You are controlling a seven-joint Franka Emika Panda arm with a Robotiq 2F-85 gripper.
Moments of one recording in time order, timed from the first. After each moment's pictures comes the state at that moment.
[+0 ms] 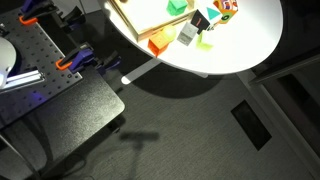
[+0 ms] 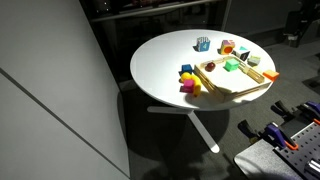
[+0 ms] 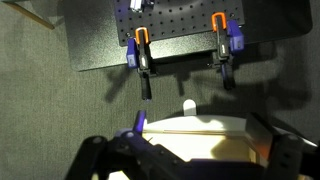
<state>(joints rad) -0.06 -0.46 0.07 -2.52 -0.06 1.73 0.21</state>
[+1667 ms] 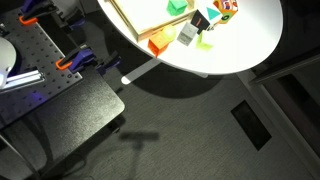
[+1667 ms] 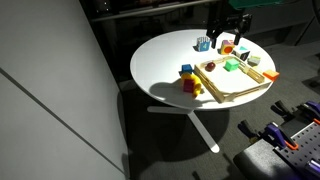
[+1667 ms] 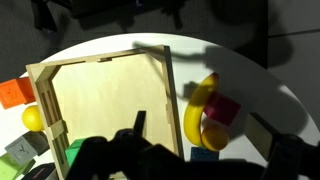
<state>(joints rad) 0.06 -0.01 0.17 -2.21 0.07 2.10 0.50</state>
